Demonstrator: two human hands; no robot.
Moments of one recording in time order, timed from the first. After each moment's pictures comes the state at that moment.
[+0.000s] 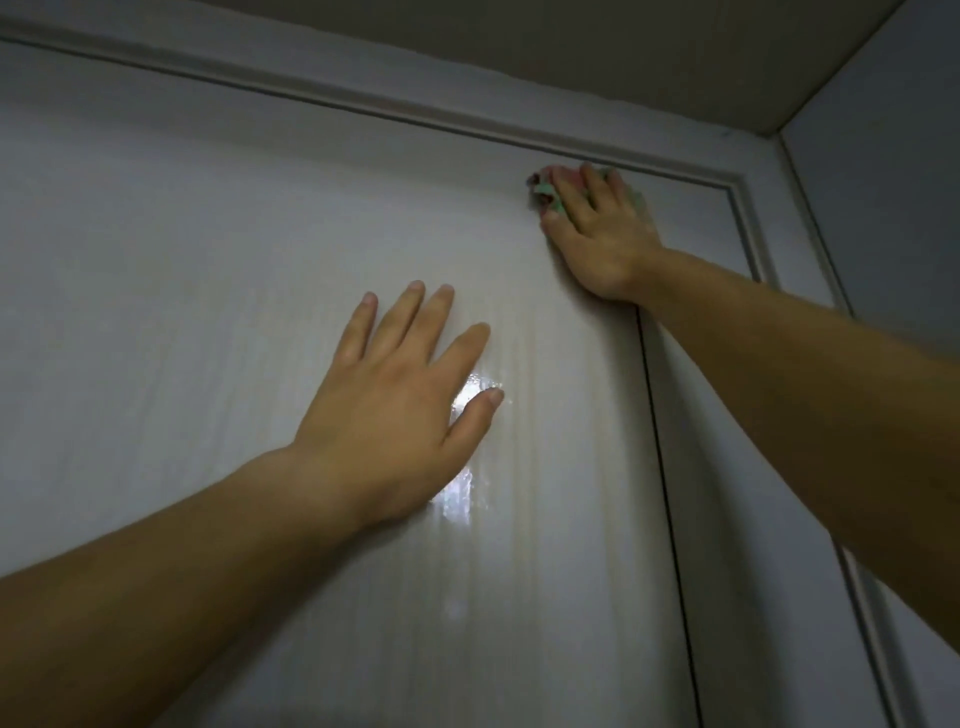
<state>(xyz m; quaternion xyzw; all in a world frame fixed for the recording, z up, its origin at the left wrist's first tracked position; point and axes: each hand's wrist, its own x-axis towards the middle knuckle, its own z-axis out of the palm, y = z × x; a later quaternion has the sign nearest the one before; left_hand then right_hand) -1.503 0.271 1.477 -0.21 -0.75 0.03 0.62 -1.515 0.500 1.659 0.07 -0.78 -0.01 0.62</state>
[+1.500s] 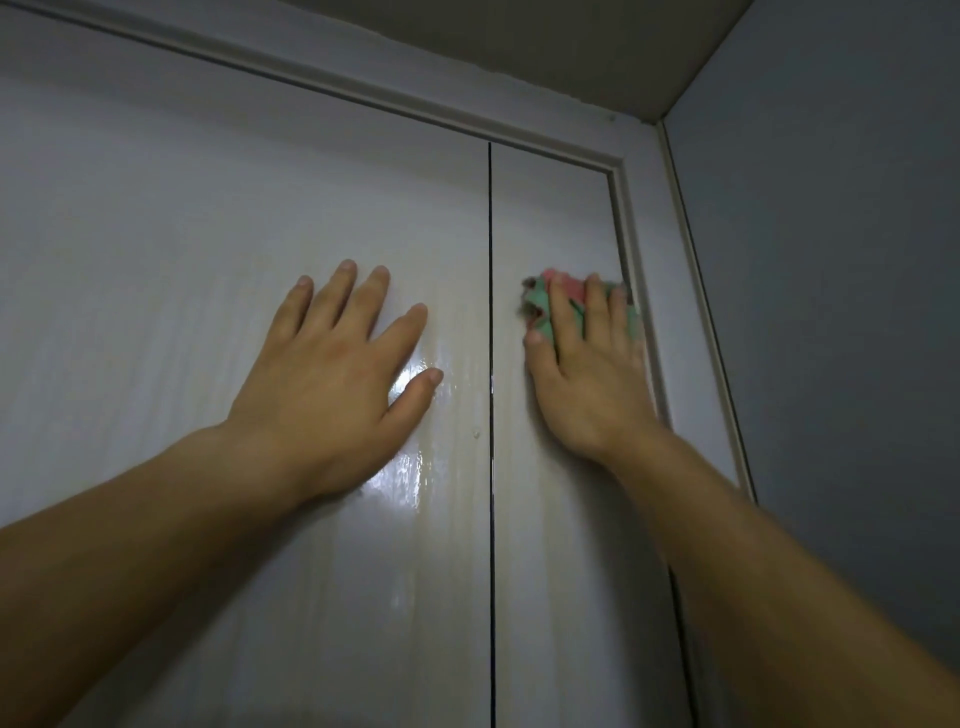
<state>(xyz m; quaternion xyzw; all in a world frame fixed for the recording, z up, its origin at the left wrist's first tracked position) -1.511 0.364 1.484 -0.18 -0.75 0.02 0.64 -1.526 0.613 1.512 0.08 -0.75 0.07 0.65</state>
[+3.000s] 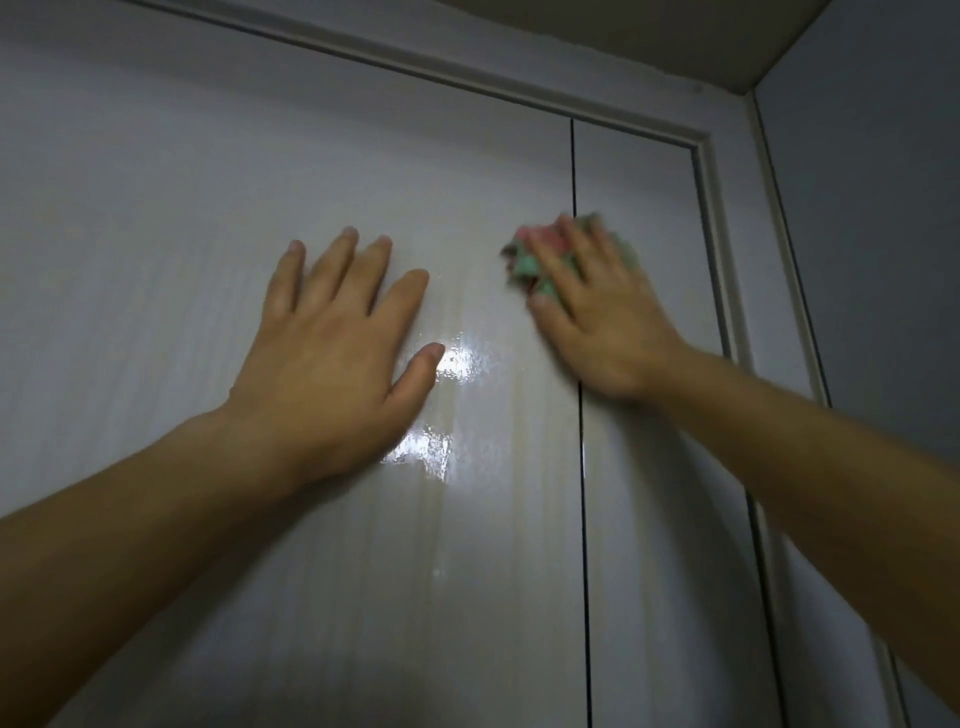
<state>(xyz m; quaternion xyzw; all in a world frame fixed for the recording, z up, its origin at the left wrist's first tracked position) -1.495 0.305 1.466 -0.16 -0.74 0.00 0.66 -1.520 0.567 1.550 0.16 -0.76 -0.10 0.62</state>
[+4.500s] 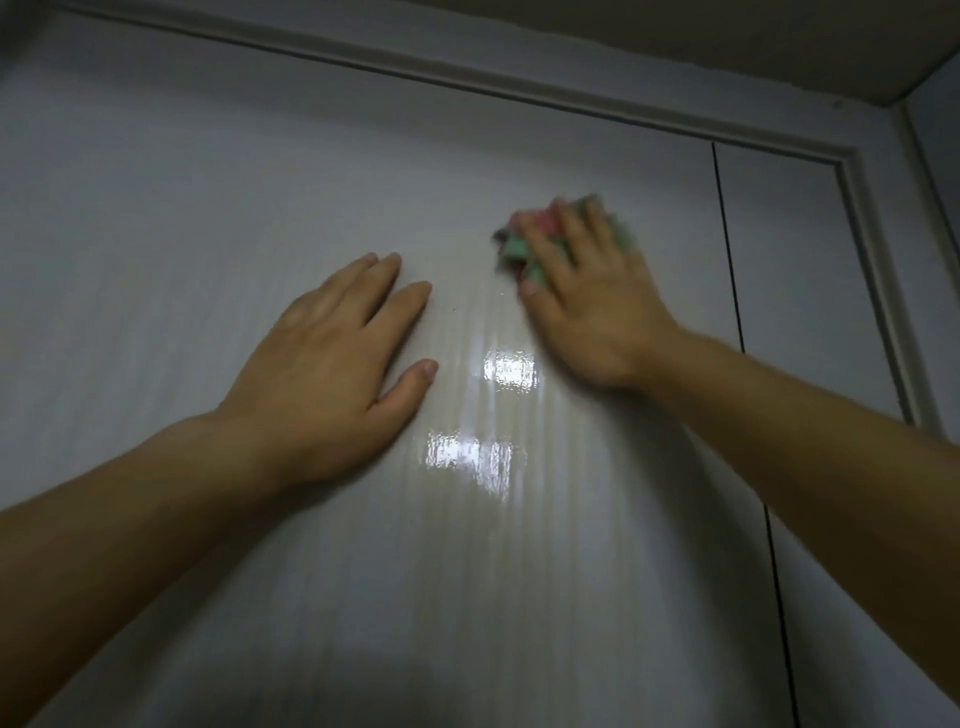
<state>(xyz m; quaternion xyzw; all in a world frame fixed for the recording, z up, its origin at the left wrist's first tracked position) -1.495 0.161 1.459 -0.18 -0.75 0.00 0.64 -1.520 0.412 1.557 0.17 -0.74 -0.10 0.64</state>
